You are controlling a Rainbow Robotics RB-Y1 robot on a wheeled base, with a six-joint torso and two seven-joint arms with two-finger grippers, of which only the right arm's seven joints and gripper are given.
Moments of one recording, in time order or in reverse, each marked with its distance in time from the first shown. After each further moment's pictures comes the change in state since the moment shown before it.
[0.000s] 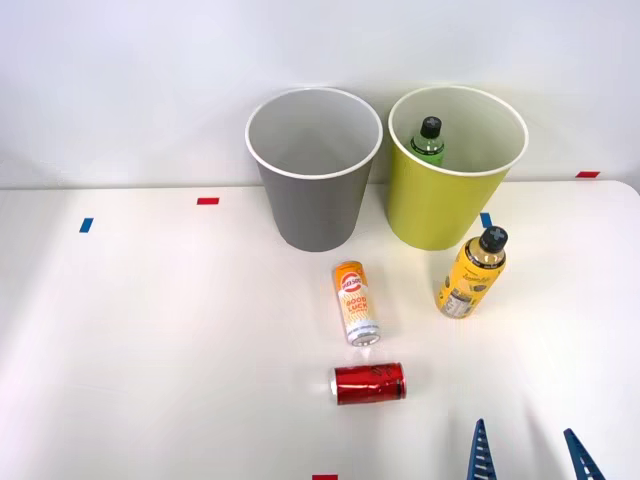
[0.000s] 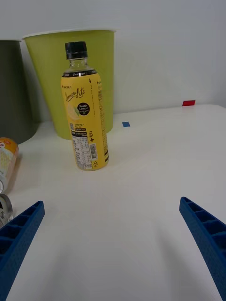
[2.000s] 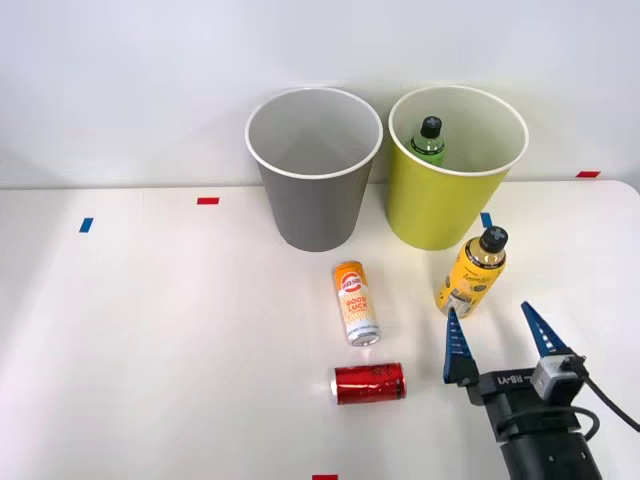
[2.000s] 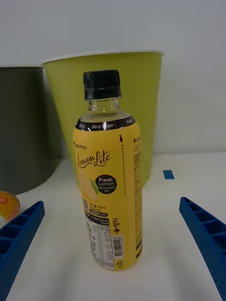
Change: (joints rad) arm -0.480 -0.147 -0.029 0.046 -0.115 0.257 0.004
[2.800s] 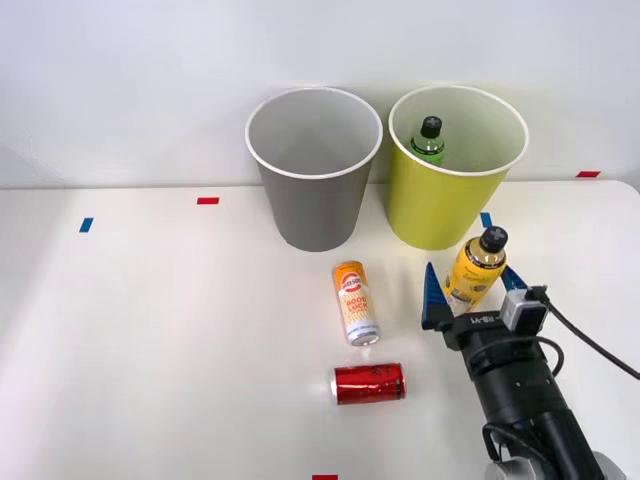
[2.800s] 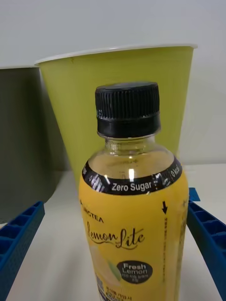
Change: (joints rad) arm -0.185 0.053 -0.028 0.004 0.004 0.213 0.005
